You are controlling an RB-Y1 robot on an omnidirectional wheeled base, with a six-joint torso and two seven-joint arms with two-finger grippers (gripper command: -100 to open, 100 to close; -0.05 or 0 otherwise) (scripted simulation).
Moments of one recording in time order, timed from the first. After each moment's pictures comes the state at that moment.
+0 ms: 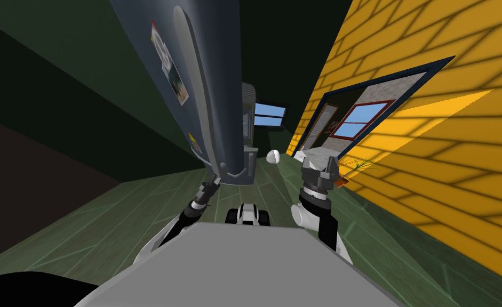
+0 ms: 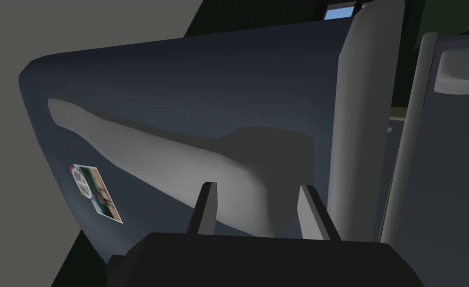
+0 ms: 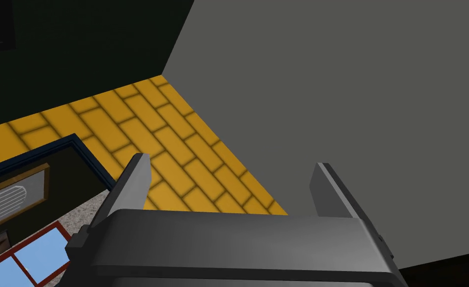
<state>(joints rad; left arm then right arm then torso) 0.58 0.51 -0.19 -1.96 0.02 -0.92 0.29 0.47 -0.03 -0.06 -2.33 -0.12 -0.64 0.02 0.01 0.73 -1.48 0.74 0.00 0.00</state>
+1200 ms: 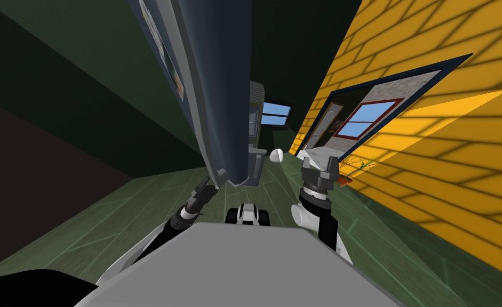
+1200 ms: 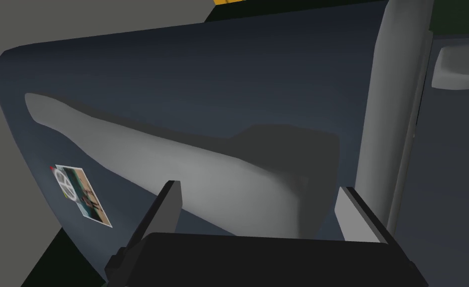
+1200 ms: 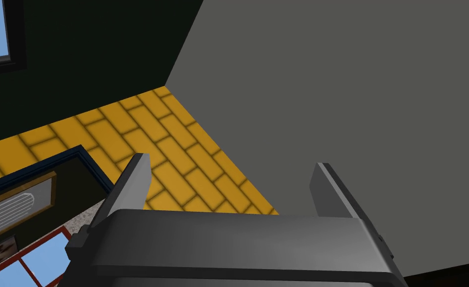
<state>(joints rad) 0.70 0.65 -0.19 -2.14 0.01 -0.91 0.38 0.47 -0.03 -0.06 -2.33 -0.12 -0.64 0.02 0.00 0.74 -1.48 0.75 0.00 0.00</state>
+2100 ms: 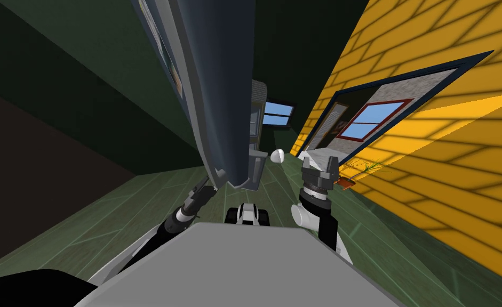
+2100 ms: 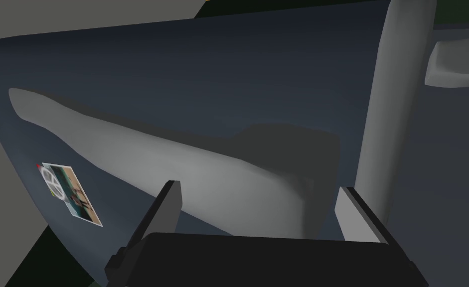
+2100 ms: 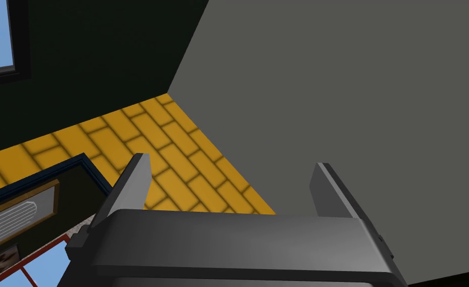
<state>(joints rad) 0.75 0.70 -0.17 -2.20 0.02 -0.88 0.40 0.47 -0.03 -0.06 -2.33 -0.12 -0.64 0.02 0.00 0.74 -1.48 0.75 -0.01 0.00</state>
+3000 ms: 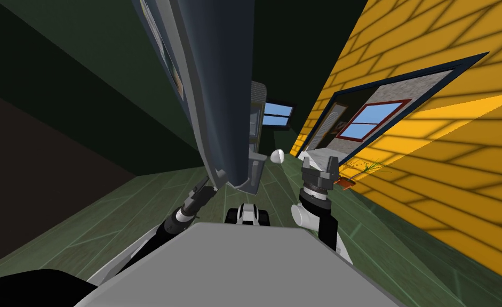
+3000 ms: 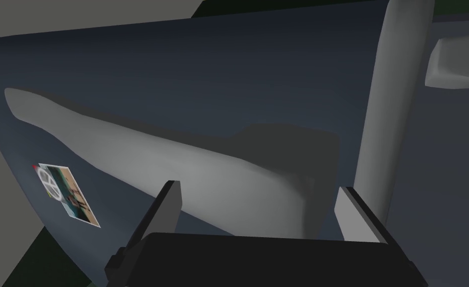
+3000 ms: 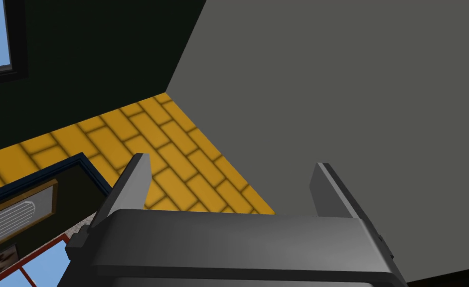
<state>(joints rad) 0.76 0.70 -0.17 -2.20 0.03 -0.87 0.40 0.47 -0.03 -0.06 -2.33 -0.12 -0.64 0.02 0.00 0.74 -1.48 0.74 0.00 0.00</state>
